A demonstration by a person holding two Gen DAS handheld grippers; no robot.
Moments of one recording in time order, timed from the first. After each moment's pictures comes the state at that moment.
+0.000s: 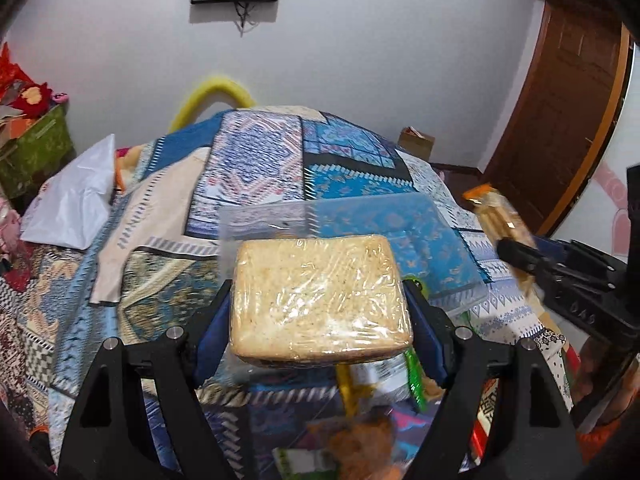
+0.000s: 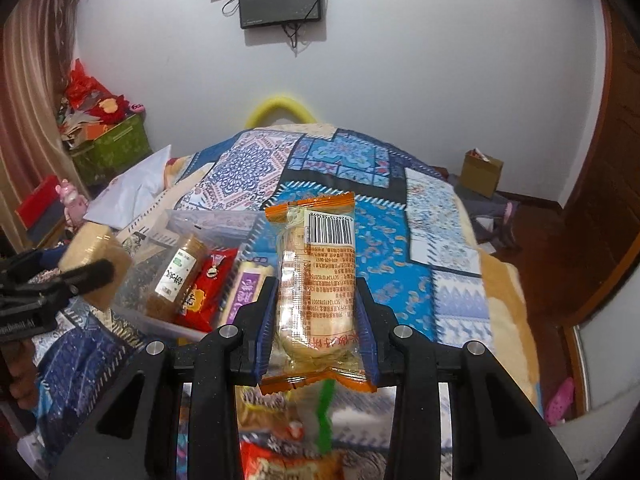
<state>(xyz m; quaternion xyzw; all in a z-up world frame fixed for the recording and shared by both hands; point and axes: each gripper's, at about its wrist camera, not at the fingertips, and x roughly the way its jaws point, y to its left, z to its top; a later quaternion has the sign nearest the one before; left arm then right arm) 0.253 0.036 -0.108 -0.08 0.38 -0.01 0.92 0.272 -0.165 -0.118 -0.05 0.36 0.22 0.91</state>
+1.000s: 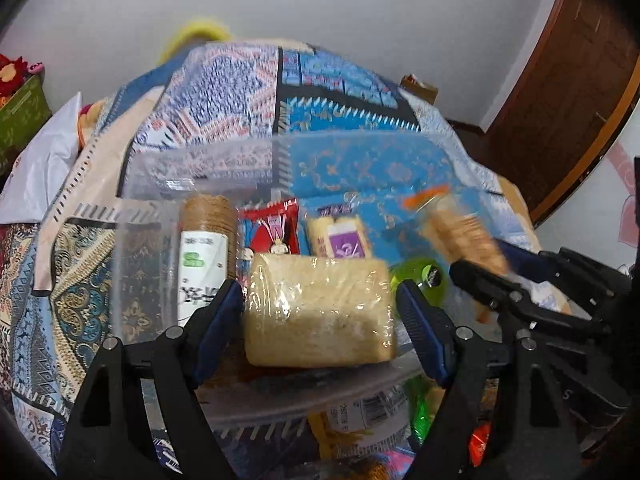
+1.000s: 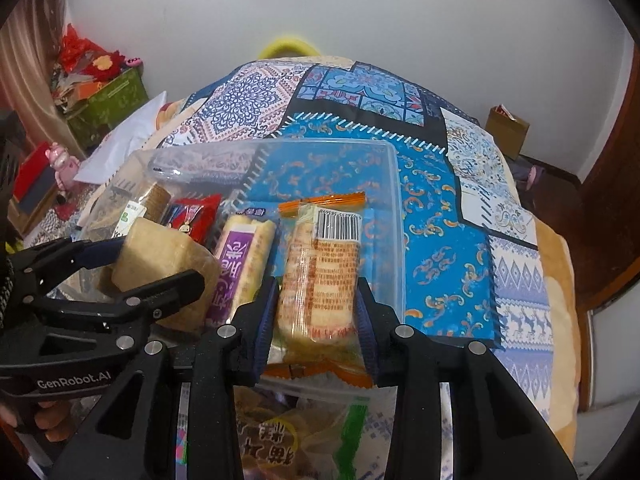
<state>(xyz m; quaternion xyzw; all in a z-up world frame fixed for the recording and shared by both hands) 0.315 0.010 -0.169 -0.09 0.45 -0.03 0.89 0.304 -0.142 -0.173 -0.07 0.44 0.23 0.87</state>
